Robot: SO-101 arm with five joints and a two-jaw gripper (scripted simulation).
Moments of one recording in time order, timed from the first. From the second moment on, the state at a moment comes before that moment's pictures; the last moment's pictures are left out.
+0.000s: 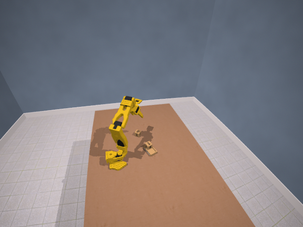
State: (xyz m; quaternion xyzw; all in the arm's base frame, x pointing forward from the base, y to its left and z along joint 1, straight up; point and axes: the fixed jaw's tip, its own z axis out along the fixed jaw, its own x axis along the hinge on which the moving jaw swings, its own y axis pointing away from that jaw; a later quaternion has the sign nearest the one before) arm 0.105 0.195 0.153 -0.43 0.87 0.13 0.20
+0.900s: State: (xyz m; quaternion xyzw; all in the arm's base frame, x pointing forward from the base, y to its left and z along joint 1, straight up) arm 0.106 0.196 0.085 -0.44 0.89 0.03 0.05
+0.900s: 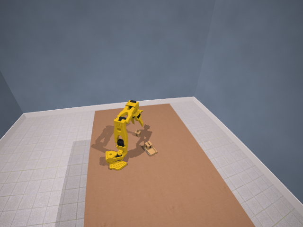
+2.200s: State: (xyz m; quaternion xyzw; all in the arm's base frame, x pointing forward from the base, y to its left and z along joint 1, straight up) arm 0.103 0.192 0.056 -0.44 0.90 0.00 -0.01
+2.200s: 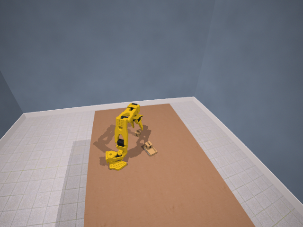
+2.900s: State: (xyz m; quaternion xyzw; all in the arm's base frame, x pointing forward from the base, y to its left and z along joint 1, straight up) arm 0.106 0.196 0.055 -0.44 0.90 0.00 0.01
